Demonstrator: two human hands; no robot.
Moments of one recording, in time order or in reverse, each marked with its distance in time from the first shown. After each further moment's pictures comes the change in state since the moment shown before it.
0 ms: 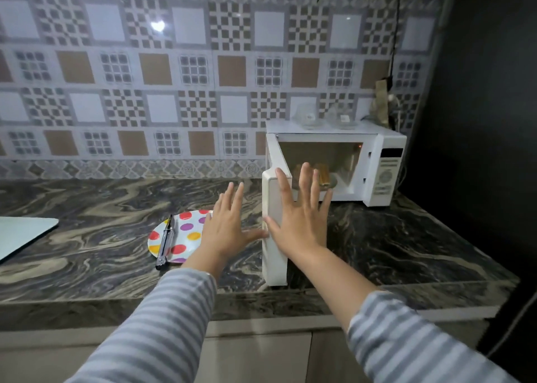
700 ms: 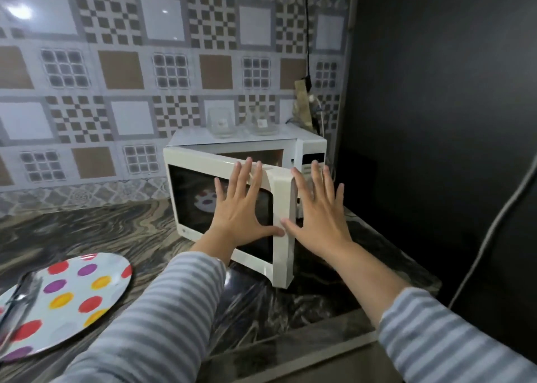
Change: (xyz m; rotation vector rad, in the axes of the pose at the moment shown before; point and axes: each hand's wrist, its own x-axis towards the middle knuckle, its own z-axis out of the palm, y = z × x) left_hand 0.145 0.184 0.104 0.138 0.016 0.392; right_hand 0.063 0.236 -0.002 -0.113 -0.009 0.106
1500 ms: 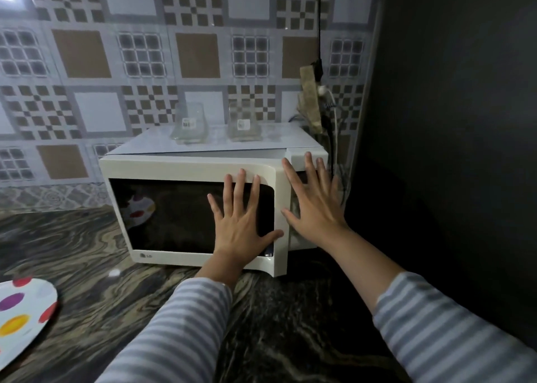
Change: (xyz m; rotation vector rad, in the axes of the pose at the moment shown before) left_hand 0.132 0.035 0.125 0.097 0.104 -0.252; right_hand 0.166 0.127 0.088 0.082 -0.029 -0.206
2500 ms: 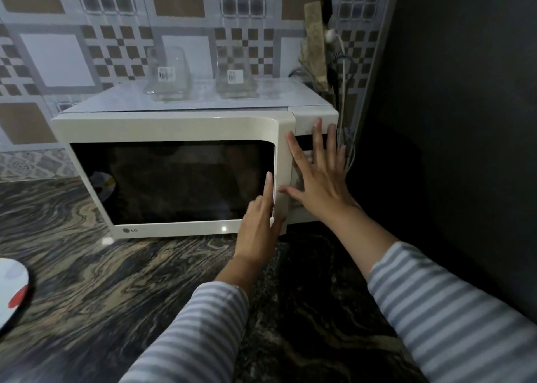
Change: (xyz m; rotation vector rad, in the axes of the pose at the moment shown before) left_hand -0.021 0.017 0.084 -0.627 0.005 0.056; right_hand 0.022 0.028 0.060 -0.054 0.074 0.006
